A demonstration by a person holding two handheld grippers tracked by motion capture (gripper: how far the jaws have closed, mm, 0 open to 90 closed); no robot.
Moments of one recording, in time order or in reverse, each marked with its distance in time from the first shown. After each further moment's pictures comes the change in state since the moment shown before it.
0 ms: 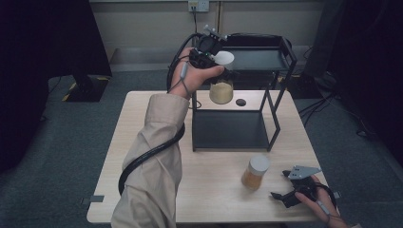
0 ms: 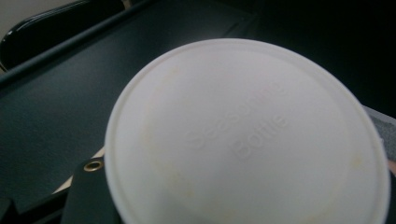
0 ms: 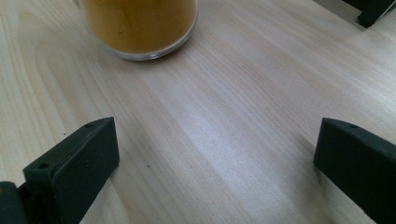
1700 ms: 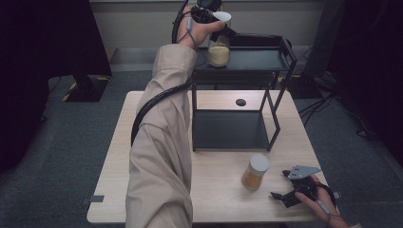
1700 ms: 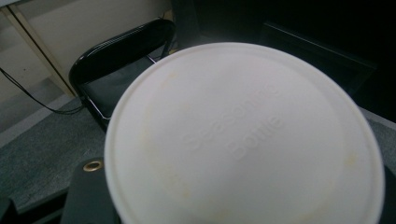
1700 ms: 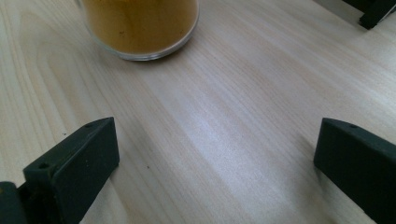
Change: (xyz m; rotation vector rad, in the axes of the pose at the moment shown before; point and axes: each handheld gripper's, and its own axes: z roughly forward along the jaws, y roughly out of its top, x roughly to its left) left arm 0.055 0.071 0.020 0.002 0.133 -0.032; right arm -0.002 0.001 0.000 0.000 0.007 -0.006
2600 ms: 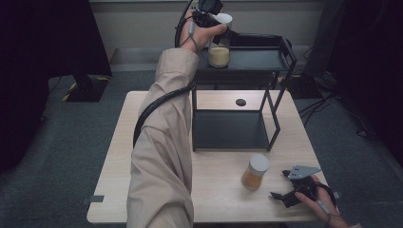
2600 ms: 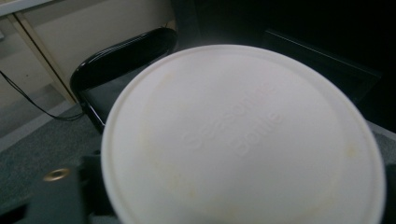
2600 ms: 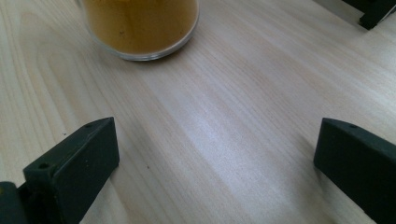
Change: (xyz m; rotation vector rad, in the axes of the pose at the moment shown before) left arm -0.008 -0.012 0.003 -0.050 0.015 -0.021; right arm 0.000 0.000 0.000 0.000 0.001 0.000
